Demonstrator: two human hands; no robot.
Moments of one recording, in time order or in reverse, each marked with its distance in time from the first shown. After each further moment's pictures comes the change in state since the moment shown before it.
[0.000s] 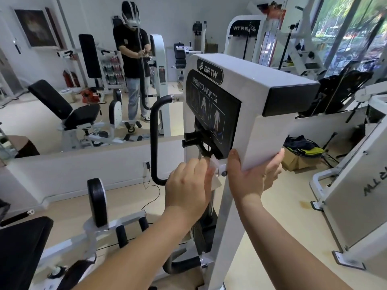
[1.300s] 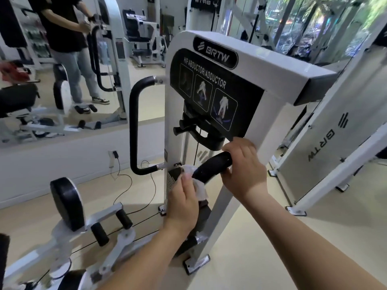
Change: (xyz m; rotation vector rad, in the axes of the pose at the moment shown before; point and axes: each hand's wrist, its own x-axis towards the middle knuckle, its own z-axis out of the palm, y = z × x) left_hand -0.039 -0.070 0.019 -0.976 -0.124 -0.429; right_hand -0.034 -0.011 0.009 -0.748 -0.336 -0.565
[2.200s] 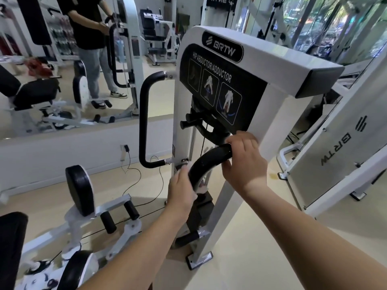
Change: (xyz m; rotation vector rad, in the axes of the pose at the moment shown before) left_hand -0.001 0.008 0.003 -0.205 0.040 -0.465; right_hand -0.001 0.005 0.005 -0.014 0.017 -0.053
